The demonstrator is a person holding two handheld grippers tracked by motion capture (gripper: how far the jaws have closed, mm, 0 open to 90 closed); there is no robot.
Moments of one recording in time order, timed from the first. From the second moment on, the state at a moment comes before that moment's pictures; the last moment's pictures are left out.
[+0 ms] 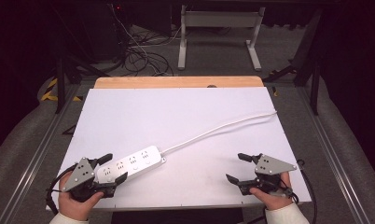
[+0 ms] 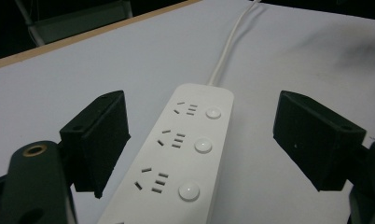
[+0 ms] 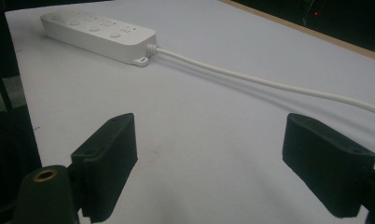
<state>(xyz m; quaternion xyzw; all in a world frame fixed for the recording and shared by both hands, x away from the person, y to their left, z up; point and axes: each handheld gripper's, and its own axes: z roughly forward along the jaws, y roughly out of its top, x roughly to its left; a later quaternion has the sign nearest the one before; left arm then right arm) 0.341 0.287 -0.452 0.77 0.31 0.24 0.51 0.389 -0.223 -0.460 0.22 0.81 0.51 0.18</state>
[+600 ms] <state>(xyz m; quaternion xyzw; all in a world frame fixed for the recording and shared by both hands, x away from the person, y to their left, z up) 0.340 0.287 -0.450 0.77 0.30 0.25 0.50 0.389 -0.222 -0.461 0.22 0.81 0.51 0.18</state>
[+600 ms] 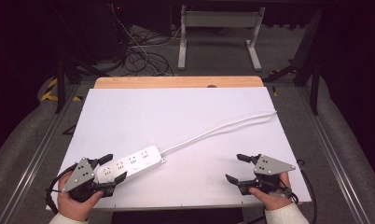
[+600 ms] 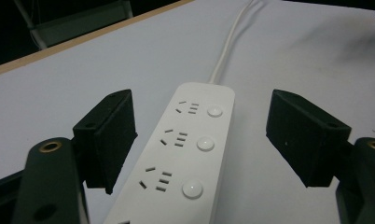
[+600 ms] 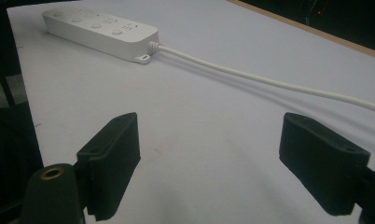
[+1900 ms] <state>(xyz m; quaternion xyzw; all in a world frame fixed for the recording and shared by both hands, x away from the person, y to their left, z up) 0.370 0.262 -0.417 0.80 0.29 0.20 0.48 0.392 -0.218 -0.465 0.21 0.82 0.50 0.17</state>
